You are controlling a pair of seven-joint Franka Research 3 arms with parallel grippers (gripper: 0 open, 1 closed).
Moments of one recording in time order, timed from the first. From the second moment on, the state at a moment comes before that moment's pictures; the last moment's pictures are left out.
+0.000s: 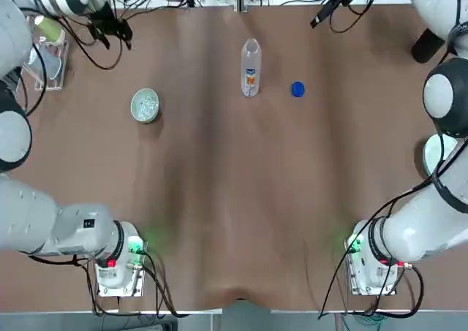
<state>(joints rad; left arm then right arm) 0.04 0.00 -0.13 -2.09 -0.02 2.10 -0.01 0.27 0.33 -0.13 -1.73 0.82 1.99 -1.07</state>
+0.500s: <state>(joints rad) 0.04 0.07 -0.14 -2.28 -0.02 2.32 -0.01 0.35 0.38 -0.13 -1.95 1.42 2.12 -1.83</state>
